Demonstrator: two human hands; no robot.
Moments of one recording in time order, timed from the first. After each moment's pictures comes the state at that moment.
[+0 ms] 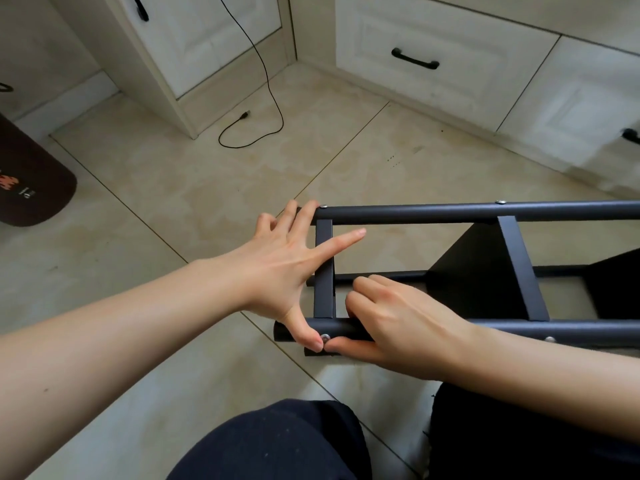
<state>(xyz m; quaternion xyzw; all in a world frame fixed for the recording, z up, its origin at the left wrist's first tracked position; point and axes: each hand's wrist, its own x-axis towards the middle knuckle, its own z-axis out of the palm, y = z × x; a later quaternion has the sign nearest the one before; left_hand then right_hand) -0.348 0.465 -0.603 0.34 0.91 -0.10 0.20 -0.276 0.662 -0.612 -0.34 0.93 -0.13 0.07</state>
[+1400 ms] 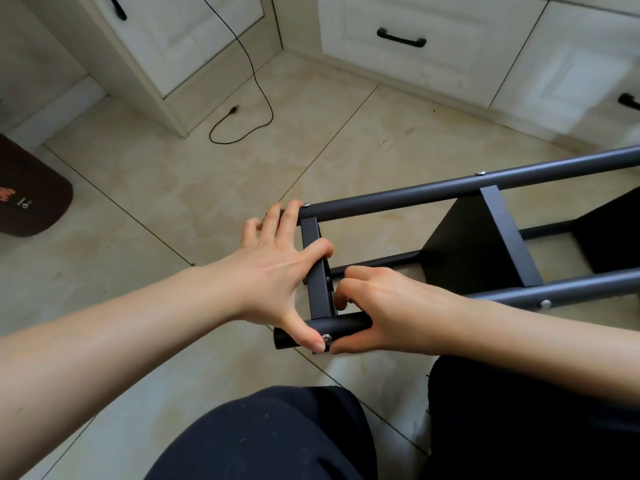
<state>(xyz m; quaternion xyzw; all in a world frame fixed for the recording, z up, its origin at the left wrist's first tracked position) -0.329 0.469 -0.602 0.29 0.92 -0.11 0.26 -0.281 0.668 -0.616 -0.30 0.90 -0.24 0.22</state>
